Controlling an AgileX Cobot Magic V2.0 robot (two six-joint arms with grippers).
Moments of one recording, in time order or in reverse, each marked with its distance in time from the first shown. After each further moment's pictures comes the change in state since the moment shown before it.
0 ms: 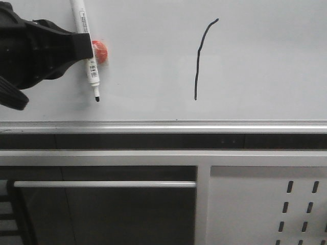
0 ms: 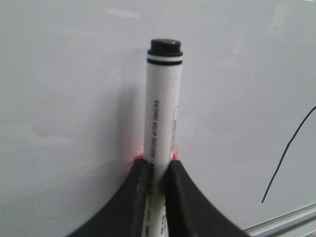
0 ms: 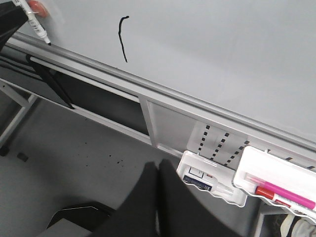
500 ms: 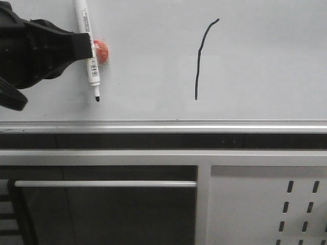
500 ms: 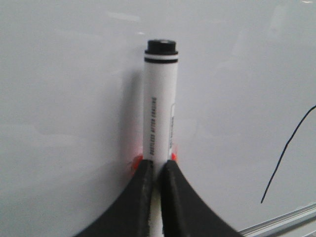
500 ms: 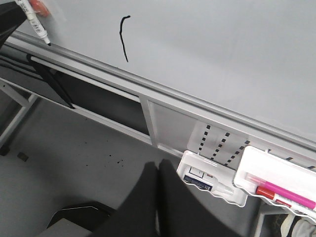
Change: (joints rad) left arm 0.000 0.000 0.002 0.002 -0.010 0.000; right arm 0.000 0.000 0.000 0.000 0.000 0.000
